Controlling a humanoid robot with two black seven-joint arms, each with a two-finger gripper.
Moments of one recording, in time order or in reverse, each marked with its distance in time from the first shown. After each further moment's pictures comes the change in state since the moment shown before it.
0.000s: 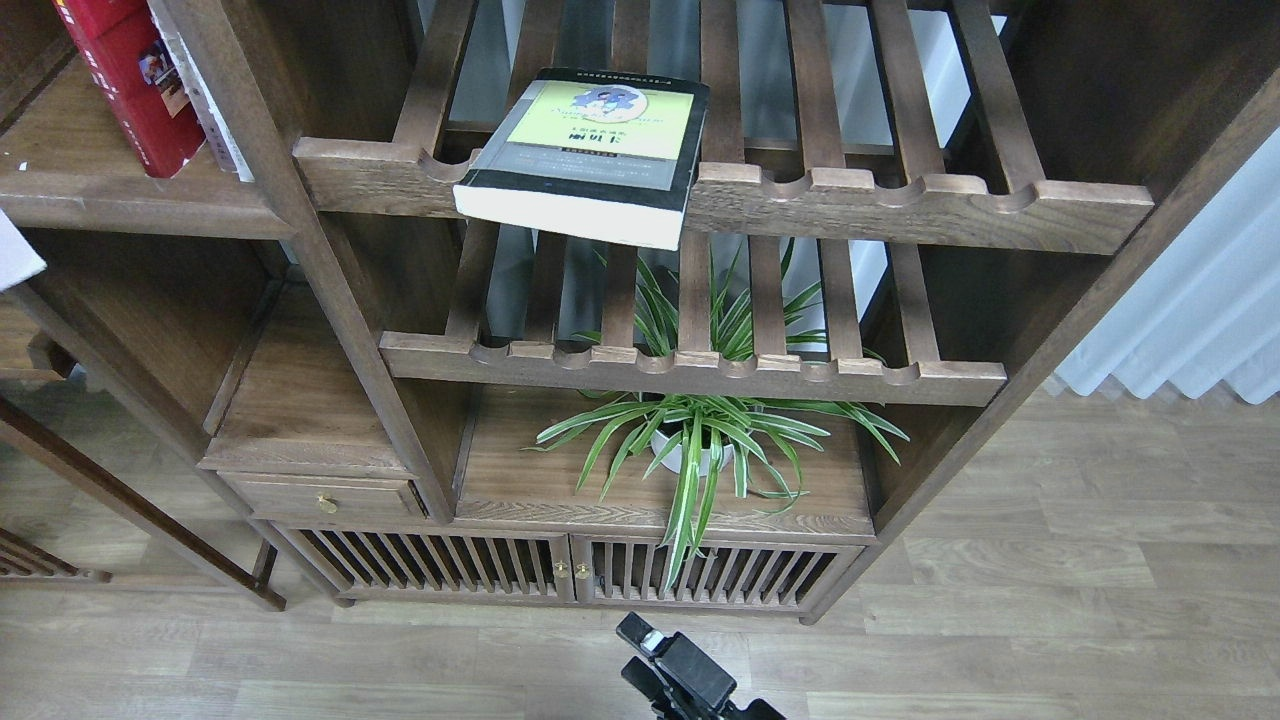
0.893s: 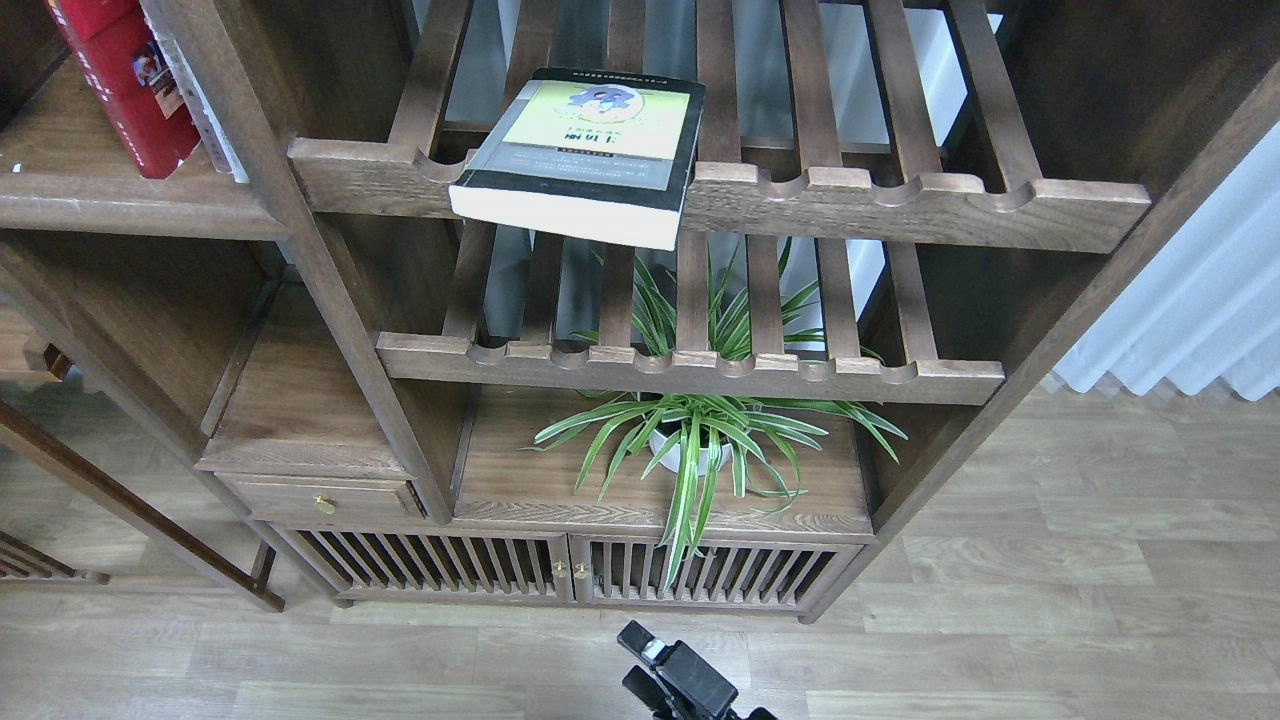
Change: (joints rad) left arm -0.675 -0.148 0.216 0.152 0.427 0.000 0.013; right arm -0.009 -0.007 0.007 0.001 0.000 0.000 0.001
